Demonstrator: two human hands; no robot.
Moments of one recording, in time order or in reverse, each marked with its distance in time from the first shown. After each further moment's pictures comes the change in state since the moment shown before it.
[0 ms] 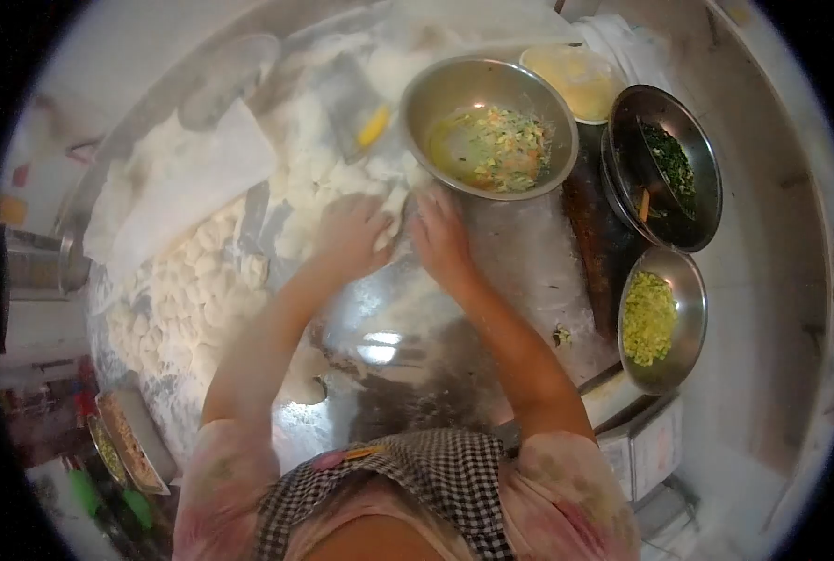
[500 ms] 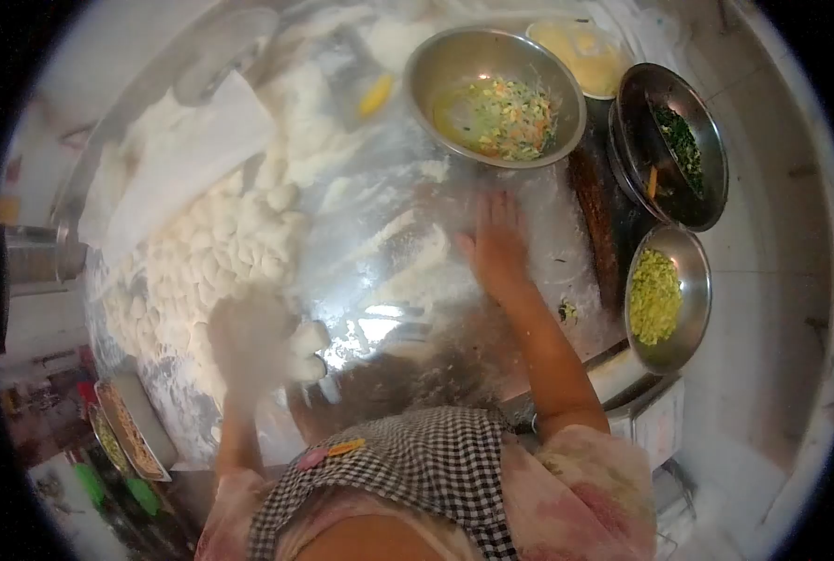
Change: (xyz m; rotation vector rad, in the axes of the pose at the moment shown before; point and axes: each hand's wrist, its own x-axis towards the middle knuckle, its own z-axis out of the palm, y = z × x) left_hand -0.213 0.022 -0.071 -0.223 0.584 -0.747; right_hand -0.053 0.007 -0.051 -0.460 -0.423 0.330
